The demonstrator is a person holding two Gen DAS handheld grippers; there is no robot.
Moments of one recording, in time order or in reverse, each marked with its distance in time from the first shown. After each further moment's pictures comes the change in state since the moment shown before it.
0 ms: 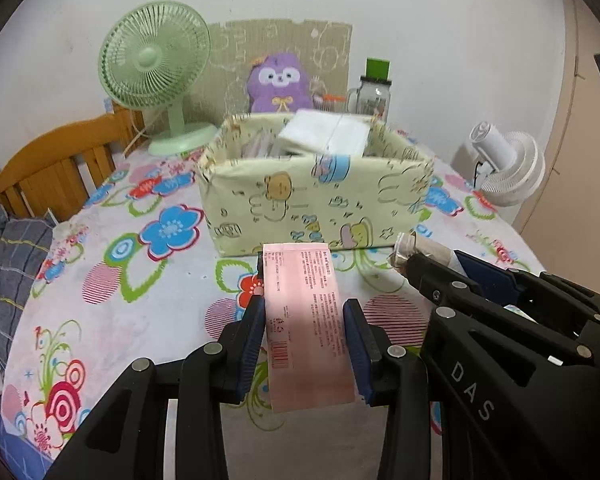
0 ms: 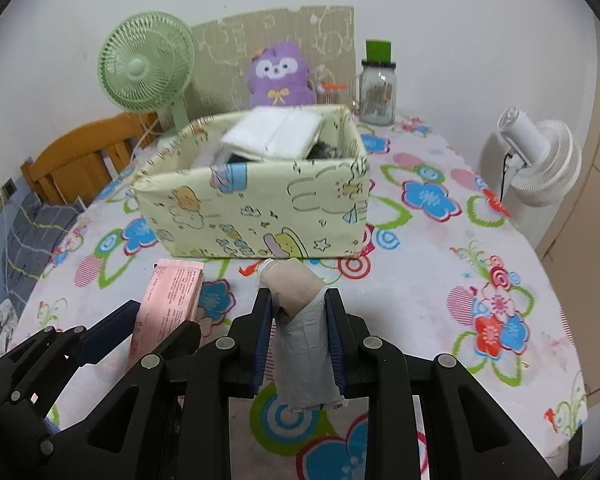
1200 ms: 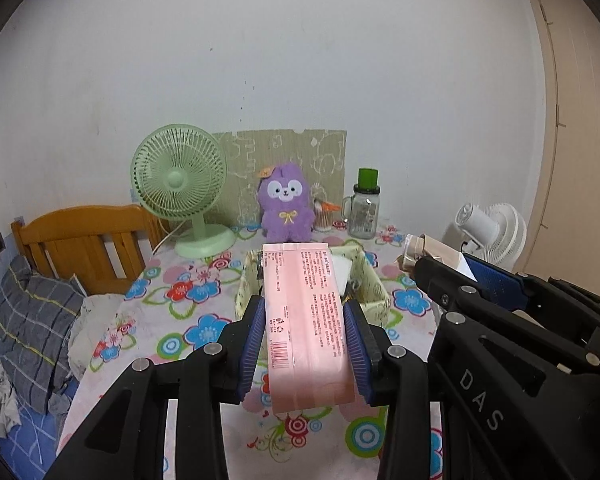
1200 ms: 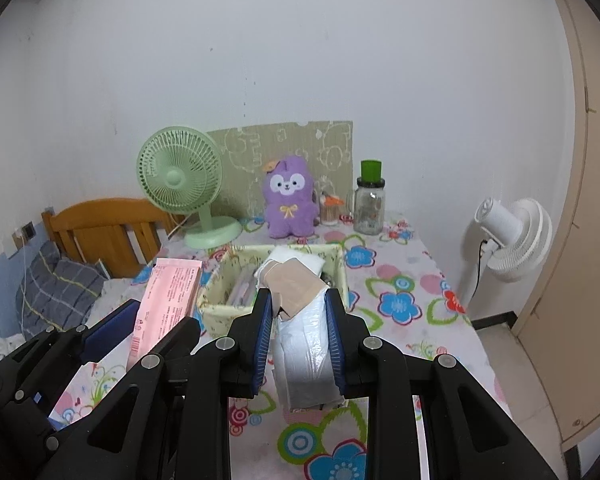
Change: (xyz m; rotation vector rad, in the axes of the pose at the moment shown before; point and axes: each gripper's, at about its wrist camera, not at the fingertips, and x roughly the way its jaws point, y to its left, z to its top) left arm -0.111 -0.007 0.065 0.015 -0.264 0.028; right arm -0.127 0.012 0.061 -0.027 -0.262 -0.005
